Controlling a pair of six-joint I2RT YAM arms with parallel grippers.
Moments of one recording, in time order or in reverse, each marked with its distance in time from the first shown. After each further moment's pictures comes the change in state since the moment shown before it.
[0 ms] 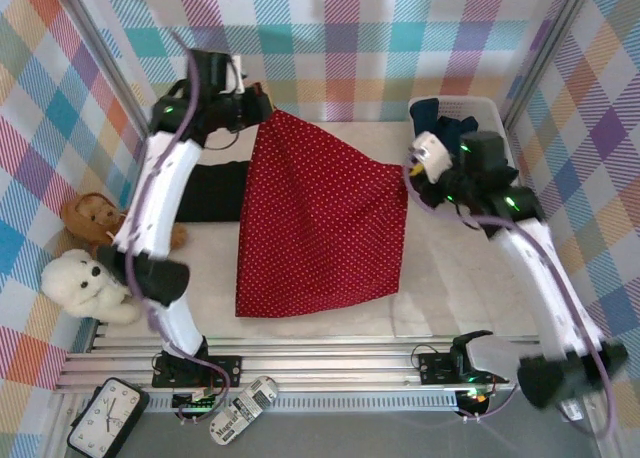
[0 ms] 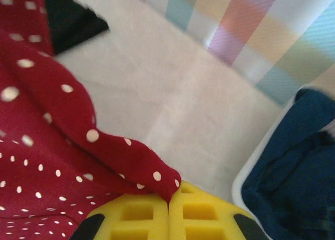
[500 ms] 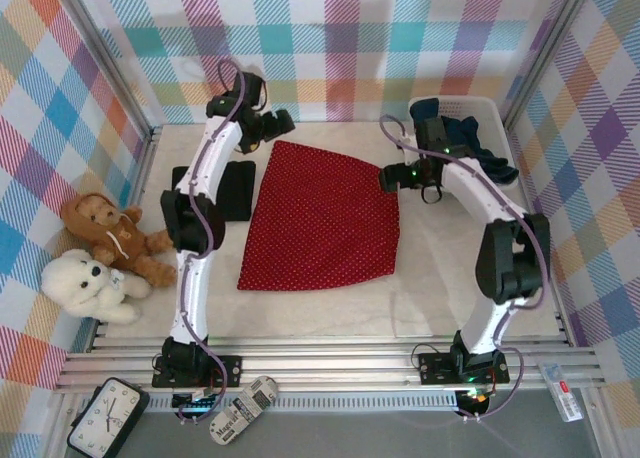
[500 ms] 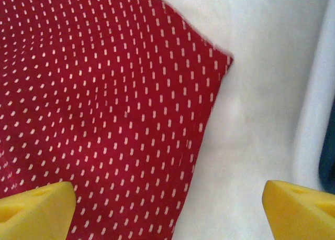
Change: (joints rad) left arm 0.053 0.452 0.142 -0.073 -0.094 -0.064; right arm -0.034 0.492 0.061 0.072 0.126 0.518
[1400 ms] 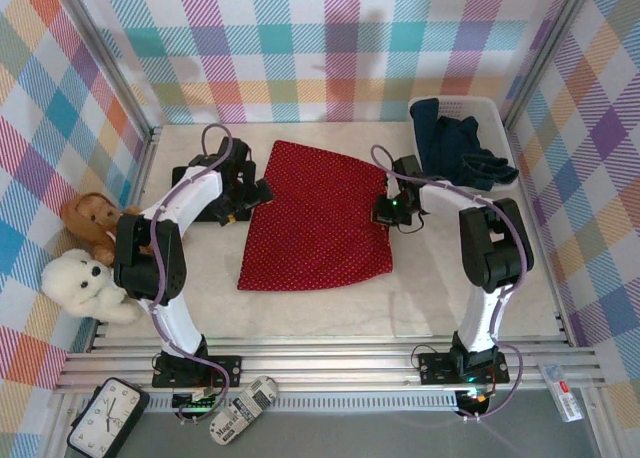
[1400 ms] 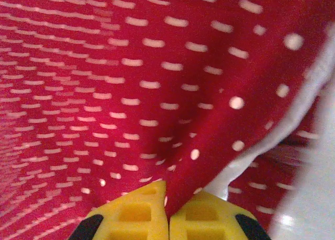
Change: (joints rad) left arm 0.026 -0.516 -0.986 0.196 -0.057 -0.084; right arm 0.082 0.142 -0.180 0.217 -0.297 0.327
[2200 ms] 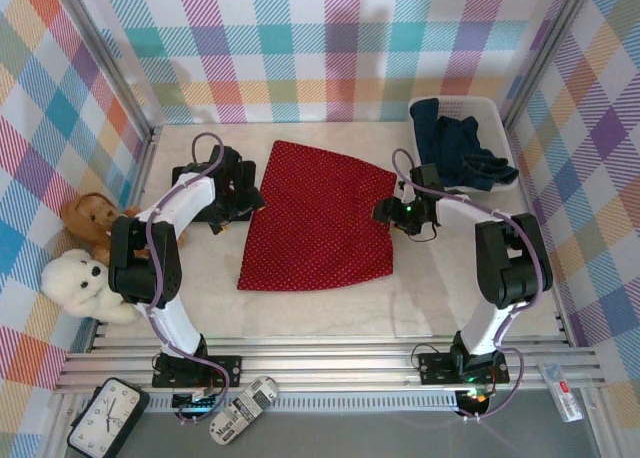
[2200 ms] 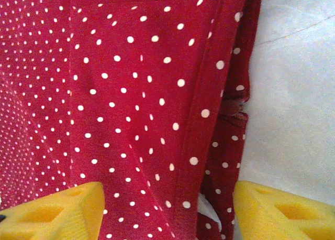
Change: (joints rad) left arm 0.040 -0.029 -0.085 0.034 0.001 -0.010; right arm -0.069 -0.121 -0.187 0.101 0.030 0.109
